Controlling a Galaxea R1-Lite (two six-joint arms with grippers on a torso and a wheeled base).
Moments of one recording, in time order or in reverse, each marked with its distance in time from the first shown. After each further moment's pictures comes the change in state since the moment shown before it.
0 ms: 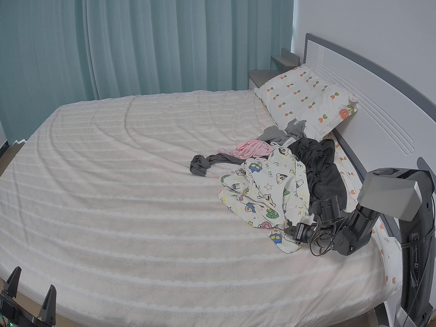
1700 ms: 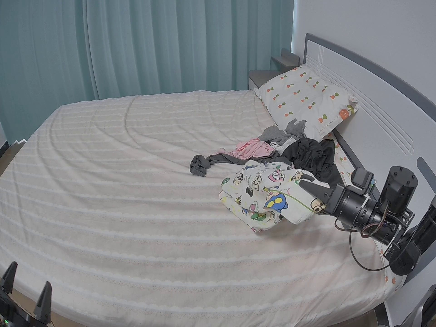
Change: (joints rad) left arm -0.004 0.044 -0.075 -0.029 -0.036 -0.029; right arm 0.120 -0.658 0.488 -0.604 0.330 0.114
